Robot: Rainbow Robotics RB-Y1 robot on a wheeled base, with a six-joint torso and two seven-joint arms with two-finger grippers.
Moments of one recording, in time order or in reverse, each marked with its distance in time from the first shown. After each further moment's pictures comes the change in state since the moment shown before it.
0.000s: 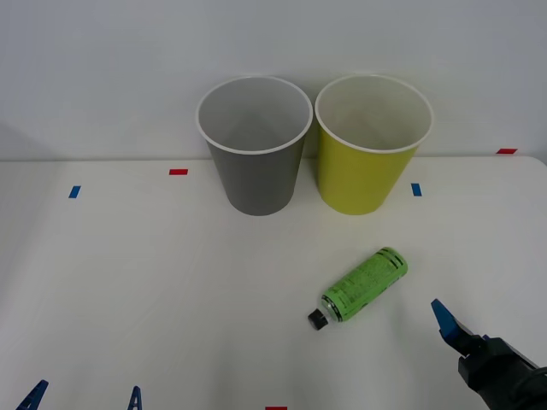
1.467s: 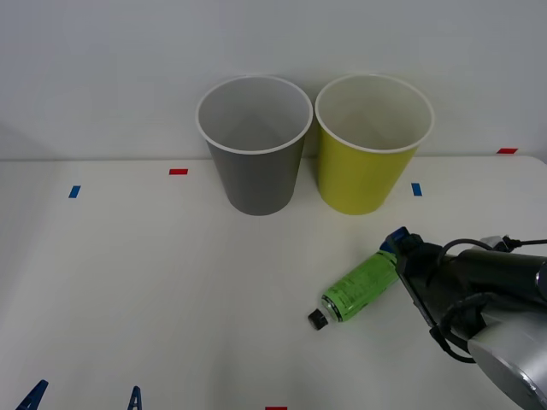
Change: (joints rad) right arm -0.885 -0.281 0.212 0.093 -0.077 0.986 -0.890; left arm 0.000 0.000 0.000 0.000 0.000 0.000 0.000
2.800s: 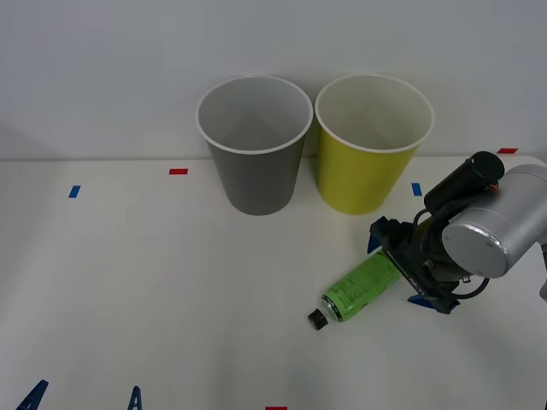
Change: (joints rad) right arm -0.377 -0.104 0.073 0.459 -0.432 0.061 0.047; left arm 0.000 0.000 0.000 0.000 0.000 0.000 0.000
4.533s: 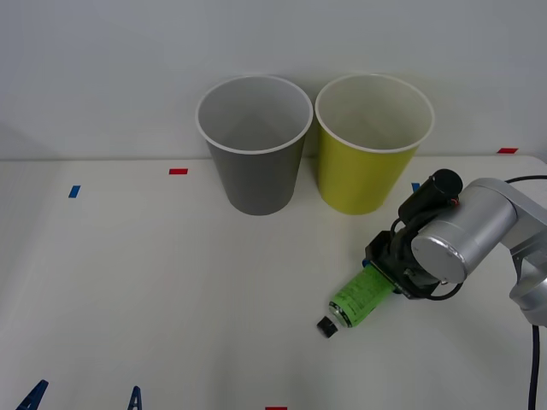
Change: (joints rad) right arm -0.057 0.016 0.132 0.133 0.039 -0.124 0.108; left arm 0.000 0.000 0.000 0.000 0.000 0.000 0.000
